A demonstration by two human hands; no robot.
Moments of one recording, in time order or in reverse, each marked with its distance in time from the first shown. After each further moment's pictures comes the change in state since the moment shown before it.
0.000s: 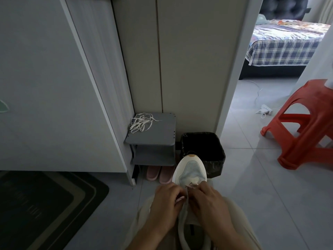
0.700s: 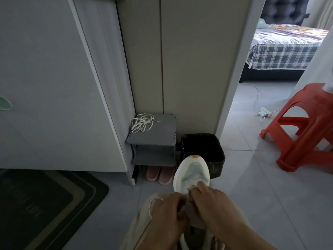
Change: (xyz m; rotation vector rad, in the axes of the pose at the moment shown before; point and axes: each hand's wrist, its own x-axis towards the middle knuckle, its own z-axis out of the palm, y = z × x) left_hand -0.023 0.033 -0.020 0.061 -0.107 -0.166; right_hand 0.008 -0.021 -0.039 -0.419 -0.321 -0.144
